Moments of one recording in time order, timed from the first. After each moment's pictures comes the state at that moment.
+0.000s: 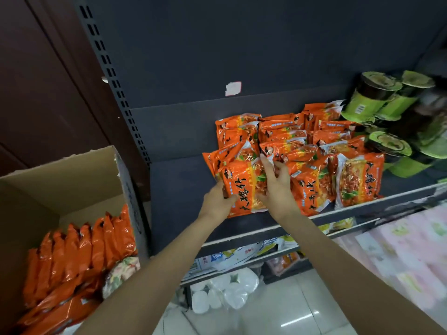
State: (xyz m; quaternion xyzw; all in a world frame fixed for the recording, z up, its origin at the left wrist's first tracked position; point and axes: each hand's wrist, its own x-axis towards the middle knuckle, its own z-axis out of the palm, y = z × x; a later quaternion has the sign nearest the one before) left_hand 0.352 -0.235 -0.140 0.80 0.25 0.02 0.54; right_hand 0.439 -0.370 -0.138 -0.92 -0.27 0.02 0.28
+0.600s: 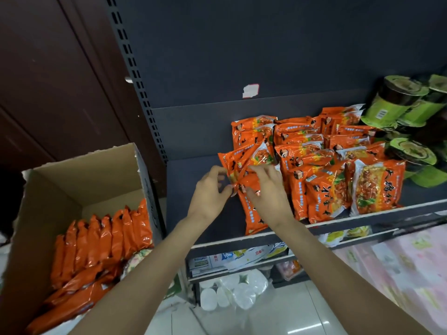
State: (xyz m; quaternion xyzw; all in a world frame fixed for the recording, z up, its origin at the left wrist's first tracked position) left_hand 0.325 -0.208 -0.112 0.86 0.23 0.15 0.43; right_hand 0.402 -0.337 -0.109 -0.88 -0.33 0.00 0.33
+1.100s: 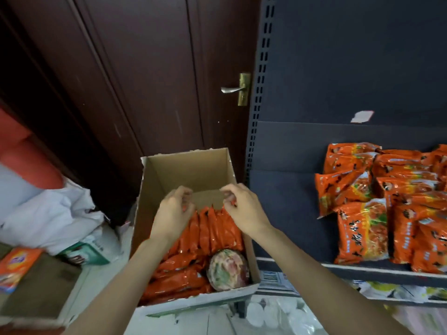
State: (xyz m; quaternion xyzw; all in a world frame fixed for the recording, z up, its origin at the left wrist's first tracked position) left_hand 0.122 -0.024 -0.110 0.85 0.39 0.21 0.28; right_hand 0.262 -0.140 -0.098 -0.78 -0.48 0.16 0.36
